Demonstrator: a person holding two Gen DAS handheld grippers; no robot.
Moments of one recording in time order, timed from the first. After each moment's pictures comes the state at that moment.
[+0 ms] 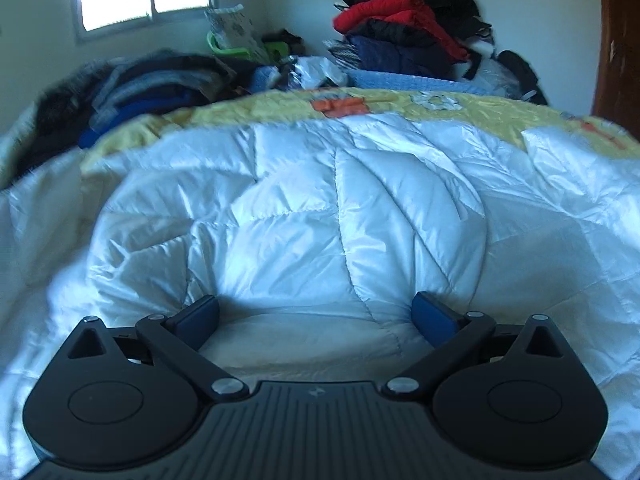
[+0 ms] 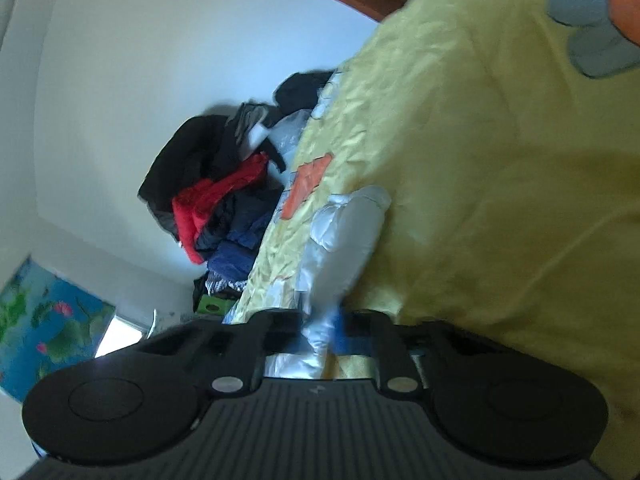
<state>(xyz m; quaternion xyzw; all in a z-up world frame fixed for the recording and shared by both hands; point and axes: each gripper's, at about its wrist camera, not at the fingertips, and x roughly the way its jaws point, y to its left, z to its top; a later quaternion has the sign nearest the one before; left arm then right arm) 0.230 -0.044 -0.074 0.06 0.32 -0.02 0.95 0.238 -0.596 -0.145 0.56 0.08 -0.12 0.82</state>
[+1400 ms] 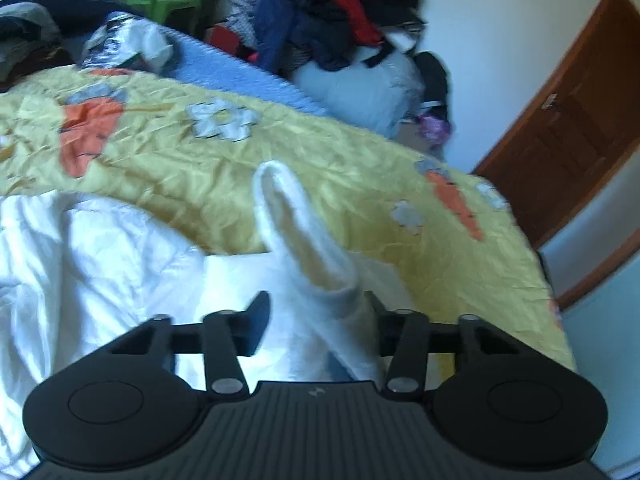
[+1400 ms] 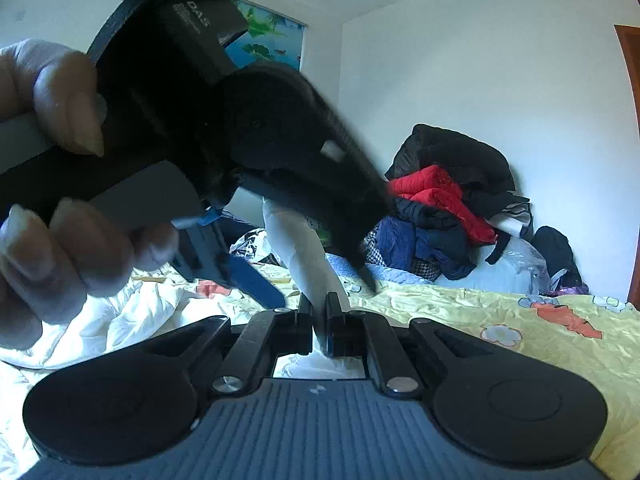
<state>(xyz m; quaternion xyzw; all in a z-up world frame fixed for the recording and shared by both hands) 0.359 -0.244 0.026 -0.13 0.43 -0.18 0.87 0.235 -0.344 -0.050 -0.04 0.06 0.09 0.99</state>
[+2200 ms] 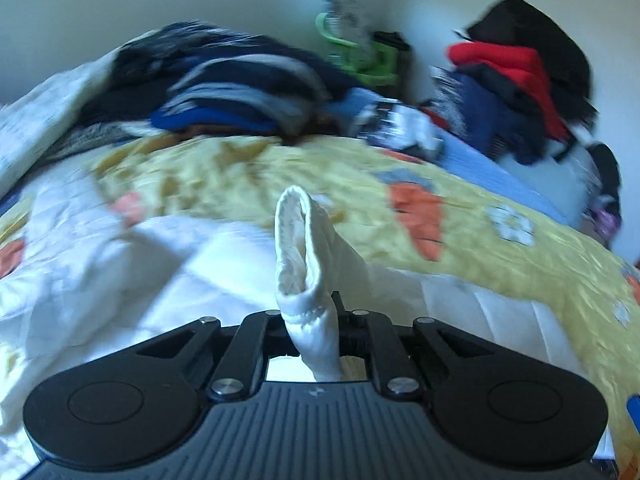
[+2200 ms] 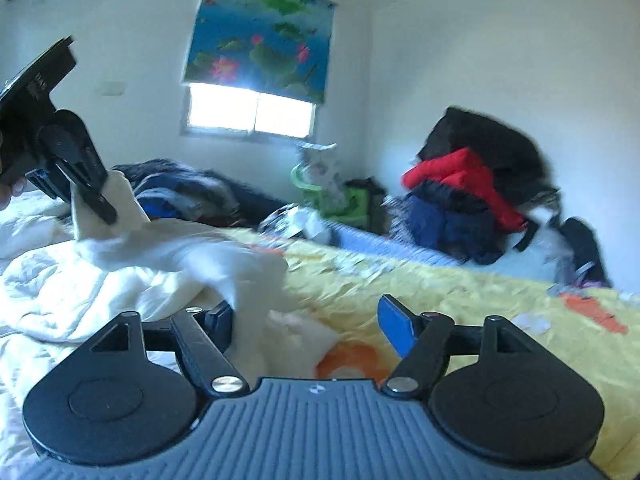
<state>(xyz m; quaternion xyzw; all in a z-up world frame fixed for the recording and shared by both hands) 0.319 -0.018 0.036 -0.12 0.35 0.10 0.92 0.237 -0.329 -0.054 -0.05 0.10 0.15 0.98</state>
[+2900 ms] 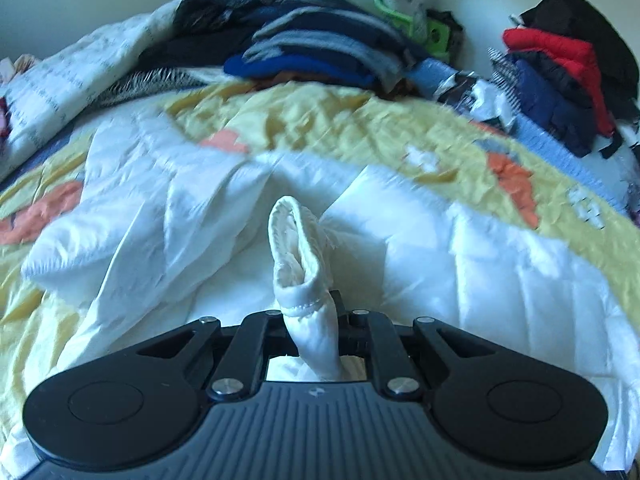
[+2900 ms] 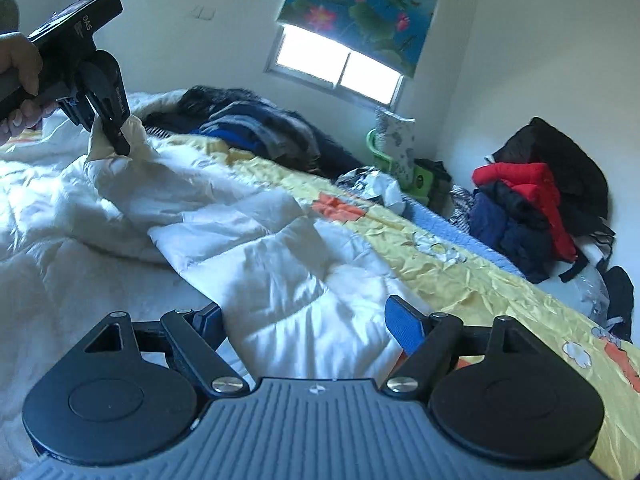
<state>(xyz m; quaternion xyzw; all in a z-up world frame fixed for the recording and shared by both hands) 0.293 0.062 -0.015 -0.13 0.40 0.15 0.90 0.221 -0.258 -0.067 -0.19 0.15 0.22 0.94</state>
